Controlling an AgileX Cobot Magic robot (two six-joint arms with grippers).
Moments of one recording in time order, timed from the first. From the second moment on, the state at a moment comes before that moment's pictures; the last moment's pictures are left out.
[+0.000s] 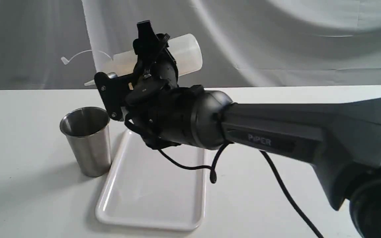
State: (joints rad) left arm 0.05 0.00 0.00 0.04 0.27 0.06; right arm 0.69 2.26 -1.78 -1.71 0.76 0.16
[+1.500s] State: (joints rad) left arm 0.05 0.00 0.00 0.04 0.29 0.06; right arm 0.69 2.26 -1.78 -1.71 0.80 -0.11
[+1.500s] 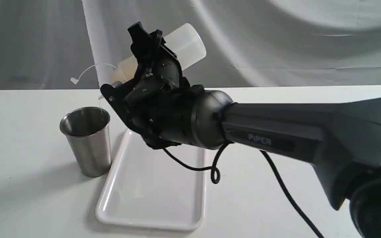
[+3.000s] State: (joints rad) left arm 0.05 0.00 0.00 0.04 0.29 0.06; right arm 0.70 2.26 -1.86 -1.72 0.76 -0.20
